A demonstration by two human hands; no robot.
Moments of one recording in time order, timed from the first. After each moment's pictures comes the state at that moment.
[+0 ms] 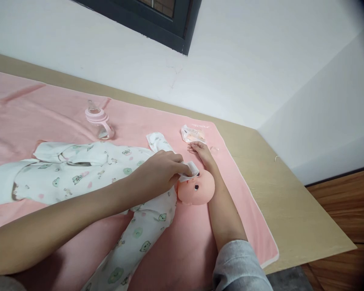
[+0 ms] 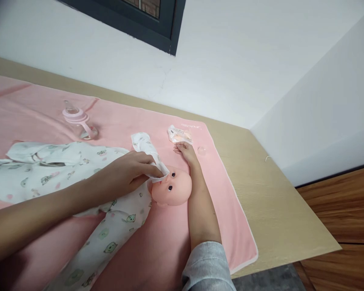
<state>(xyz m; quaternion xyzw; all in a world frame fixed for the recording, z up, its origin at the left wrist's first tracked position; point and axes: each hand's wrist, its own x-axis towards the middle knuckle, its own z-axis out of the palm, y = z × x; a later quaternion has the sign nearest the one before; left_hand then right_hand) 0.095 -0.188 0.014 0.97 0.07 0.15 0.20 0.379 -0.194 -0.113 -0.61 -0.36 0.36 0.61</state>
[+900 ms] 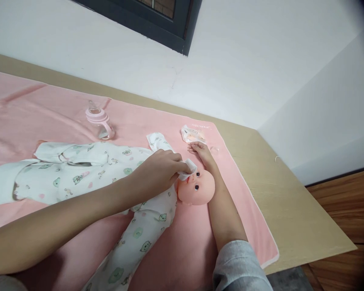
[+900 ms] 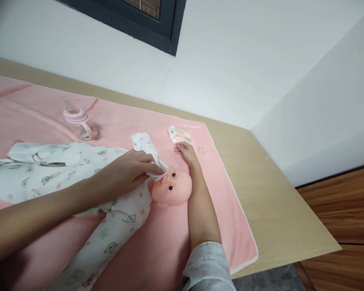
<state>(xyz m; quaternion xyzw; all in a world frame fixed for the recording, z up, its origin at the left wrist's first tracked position) 0.096 -0.183 0.005 0.97 0.06 0.16 0.17 0.377 -0.193 -0.111 -0.61 -0.36 0.36 0.60</state>
